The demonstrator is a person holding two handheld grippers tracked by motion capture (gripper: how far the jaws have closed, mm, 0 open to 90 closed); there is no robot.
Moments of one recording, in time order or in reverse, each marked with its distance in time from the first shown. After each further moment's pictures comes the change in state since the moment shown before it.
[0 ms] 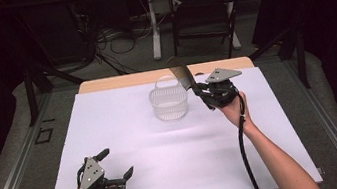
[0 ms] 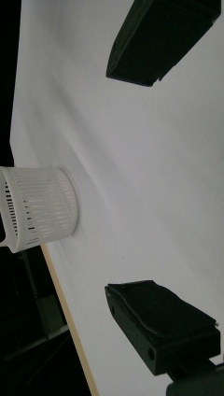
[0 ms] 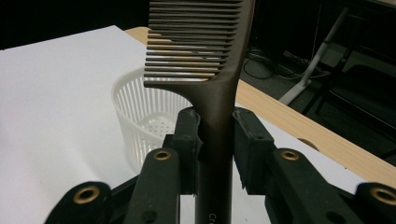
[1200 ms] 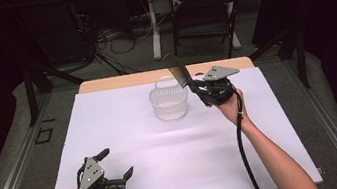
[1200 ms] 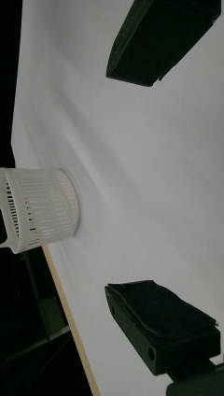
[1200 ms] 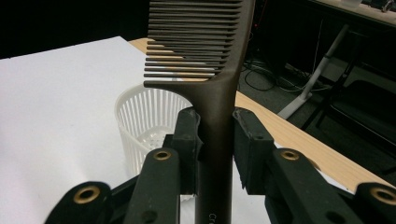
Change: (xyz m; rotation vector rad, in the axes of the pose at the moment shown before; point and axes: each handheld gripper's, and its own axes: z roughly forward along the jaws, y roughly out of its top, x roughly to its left) left arm 0.000 0.000 0.000 -0.004 -0.005 -0.001; right arm 0.001 0.009 0.005 -0.041 0.013 -0.030
